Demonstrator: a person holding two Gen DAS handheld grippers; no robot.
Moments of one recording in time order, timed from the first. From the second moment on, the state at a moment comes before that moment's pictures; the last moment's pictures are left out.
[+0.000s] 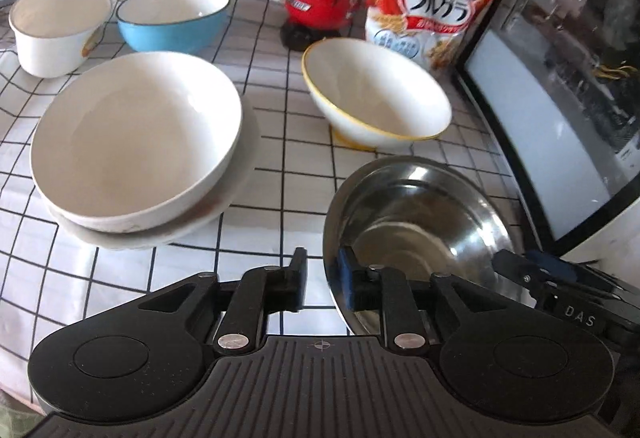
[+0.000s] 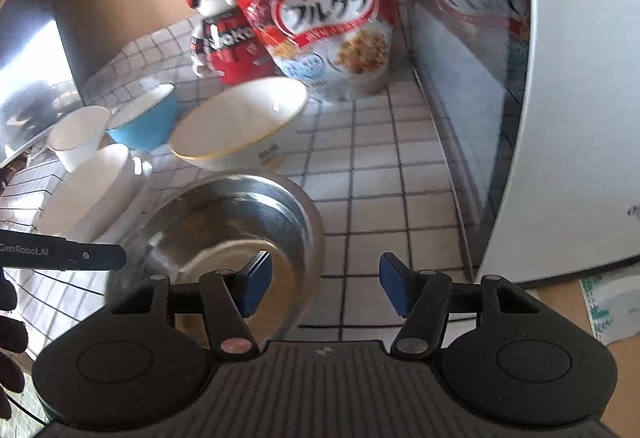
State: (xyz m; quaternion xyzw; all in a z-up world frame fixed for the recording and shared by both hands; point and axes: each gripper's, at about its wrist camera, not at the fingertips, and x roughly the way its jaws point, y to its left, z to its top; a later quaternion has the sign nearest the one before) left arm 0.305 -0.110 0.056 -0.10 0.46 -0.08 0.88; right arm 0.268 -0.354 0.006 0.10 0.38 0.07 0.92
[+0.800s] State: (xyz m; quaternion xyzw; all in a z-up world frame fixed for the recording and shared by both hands) left arm 0.335 -0.121 0.015 -0.13 0.53 -0.14 0.83; right arm 0.307 -0.322 -0.018 0.11 0.43 0.13 0.89
